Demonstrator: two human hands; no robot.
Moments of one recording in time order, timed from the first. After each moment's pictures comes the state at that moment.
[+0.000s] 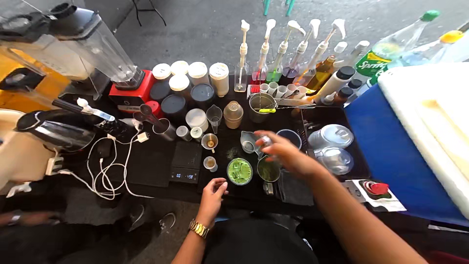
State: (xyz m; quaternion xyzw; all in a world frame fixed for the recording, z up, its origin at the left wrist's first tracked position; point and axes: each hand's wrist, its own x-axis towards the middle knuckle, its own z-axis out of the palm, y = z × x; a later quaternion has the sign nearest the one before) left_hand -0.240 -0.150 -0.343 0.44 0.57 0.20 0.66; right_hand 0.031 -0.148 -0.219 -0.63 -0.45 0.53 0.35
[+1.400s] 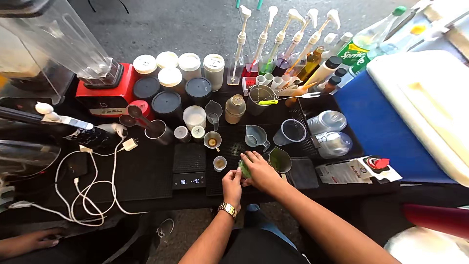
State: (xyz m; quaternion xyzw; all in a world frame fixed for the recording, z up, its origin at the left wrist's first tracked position) left_hand -0.210 -0.123 -0.401 0.33 0.52 0.25 0.75; right_hand -0.082 -0.134 -0.336 -0.76 -0.57 0.31 -0.07
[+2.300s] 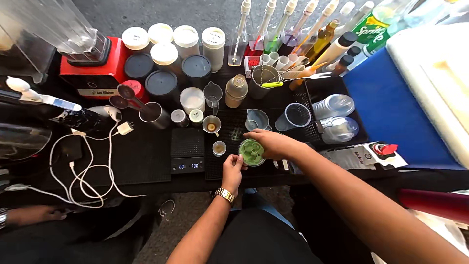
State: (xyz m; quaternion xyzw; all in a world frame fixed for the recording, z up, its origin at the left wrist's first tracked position) left_hand -0.216 -0.124 -0.398 0.36 0.50 0.21 0.76; right_hand -0.031 -0.100 -0.289 -0.67 -0.64 0.37 -0.10
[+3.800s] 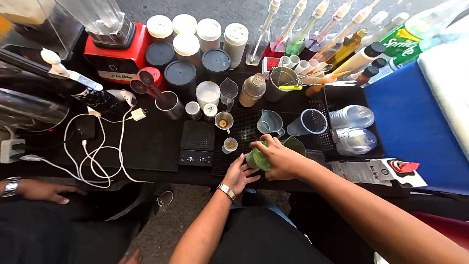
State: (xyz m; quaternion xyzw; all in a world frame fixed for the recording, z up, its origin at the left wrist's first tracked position) left_hand -0.232 -0.120 -0.423 0.08 0.40 0.13 0.91; right_hand -0.067 -0.124 -0.289 -0.67 -0.65 0.32 -0.14
